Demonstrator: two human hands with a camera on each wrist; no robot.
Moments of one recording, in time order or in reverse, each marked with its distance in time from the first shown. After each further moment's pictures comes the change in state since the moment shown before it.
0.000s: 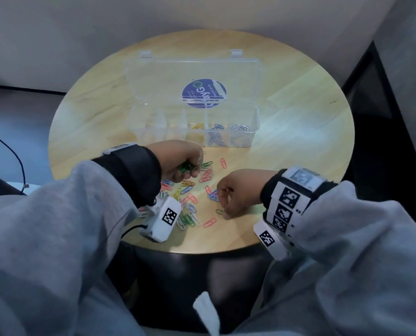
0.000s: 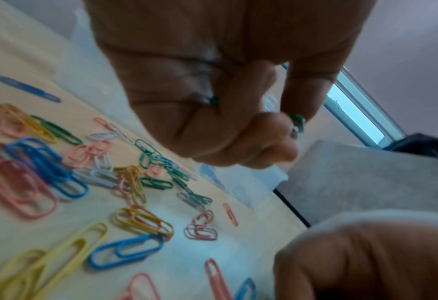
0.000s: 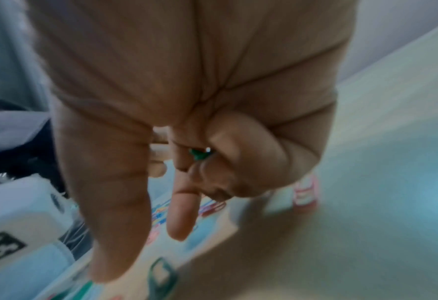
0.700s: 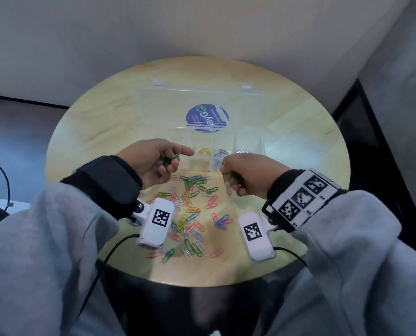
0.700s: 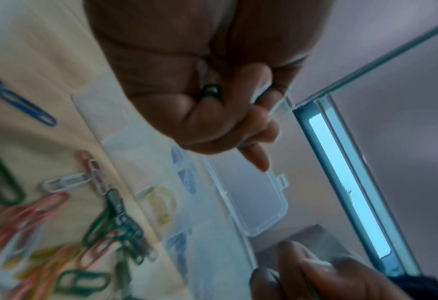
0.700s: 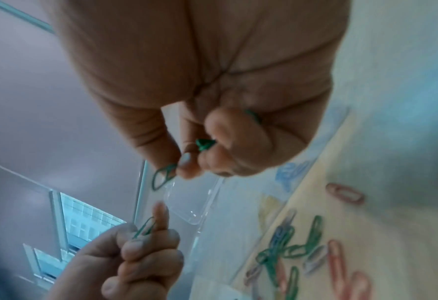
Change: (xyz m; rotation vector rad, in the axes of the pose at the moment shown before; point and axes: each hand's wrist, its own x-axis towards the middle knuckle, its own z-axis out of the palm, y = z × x) left_hand -0.004 -0.002 -0.063 -0.578 0.099 0.088; right_hand 0.019 -0.014 -0.051 1.045 0.219 0.078
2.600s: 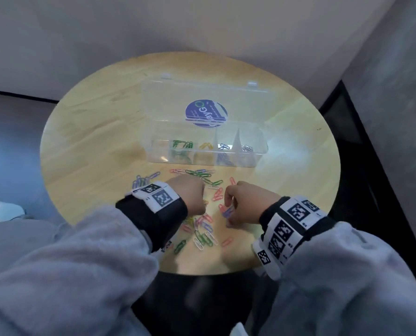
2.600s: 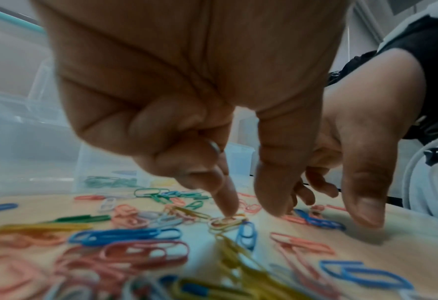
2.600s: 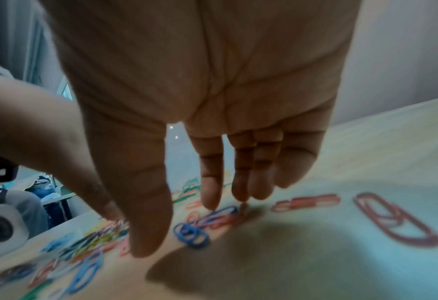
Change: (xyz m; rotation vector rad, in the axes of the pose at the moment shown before) left_hand -0.008 -0.054 0.032 1.540 -0.055 0.192; right_hand -0.013 0.040 0.043 -1.085 0.100 0.034
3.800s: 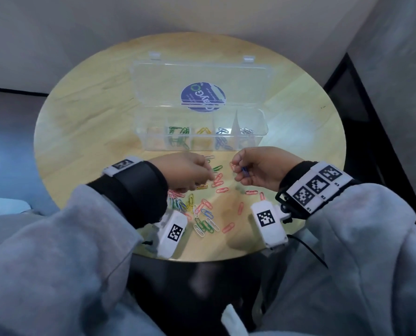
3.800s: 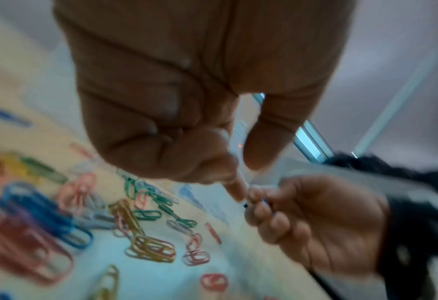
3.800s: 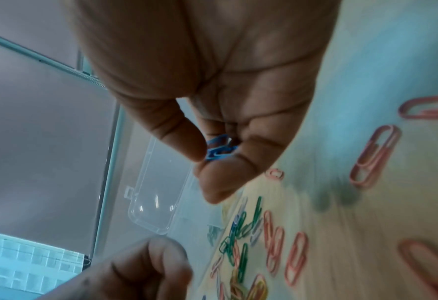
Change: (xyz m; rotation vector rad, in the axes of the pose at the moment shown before) left_hand -0.006 -0.004 -0.020 -0.711 -0.142 -0.031; right_hand 0.011 0.028 -0.026 1.296 -0.102 0.078
